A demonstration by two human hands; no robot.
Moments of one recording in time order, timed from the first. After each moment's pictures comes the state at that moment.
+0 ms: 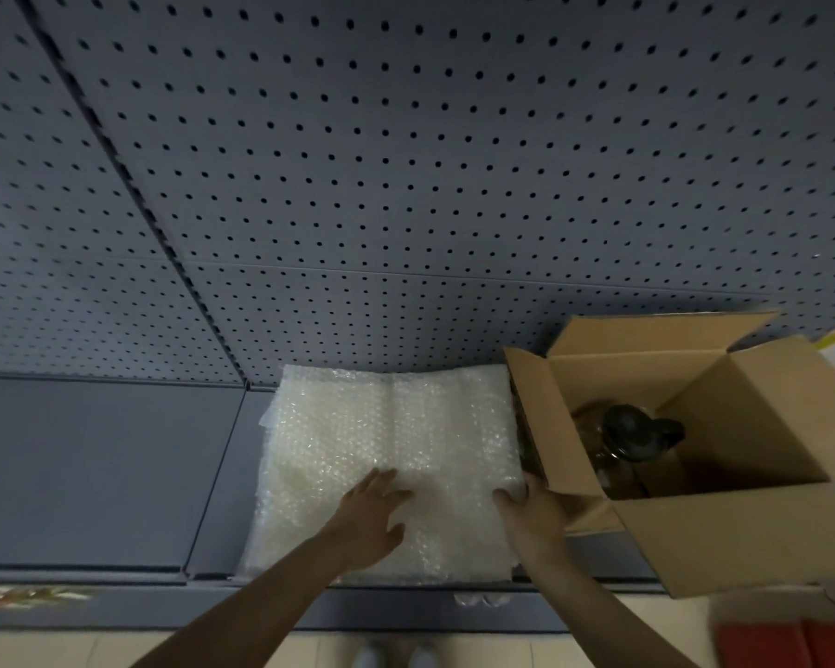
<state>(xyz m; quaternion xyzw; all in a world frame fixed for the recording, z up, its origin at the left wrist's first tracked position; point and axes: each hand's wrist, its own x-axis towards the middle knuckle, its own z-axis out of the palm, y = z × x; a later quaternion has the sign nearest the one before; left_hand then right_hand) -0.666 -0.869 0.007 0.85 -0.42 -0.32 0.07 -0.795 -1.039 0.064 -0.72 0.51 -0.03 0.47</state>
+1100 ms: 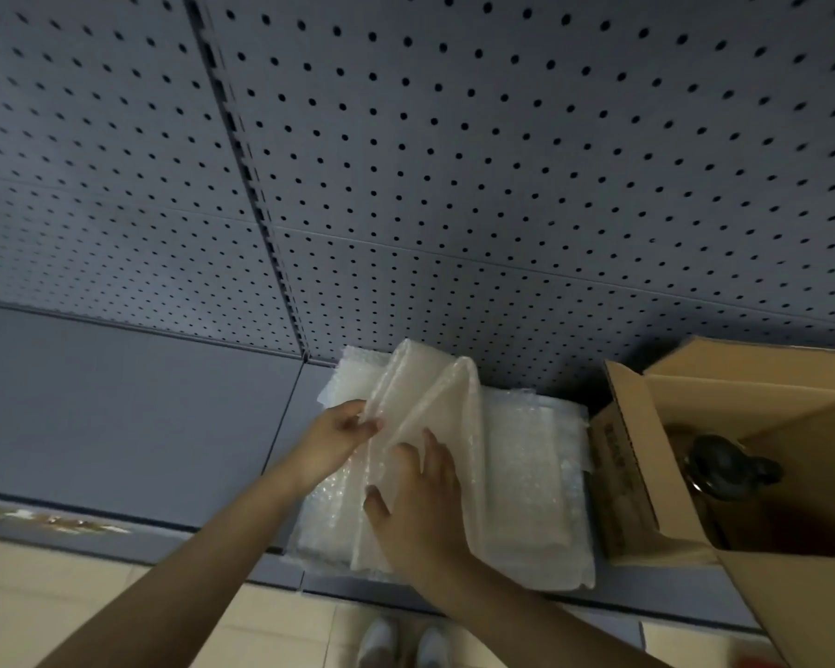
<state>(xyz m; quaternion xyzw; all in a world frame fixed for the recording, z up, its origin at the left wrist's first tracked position) -0.567 -0.805 0.053 0.78 -0.11 -0.34 0.52 -0.693 -0.893 0.082 -0.93 0.22 0.09 0.28</state>
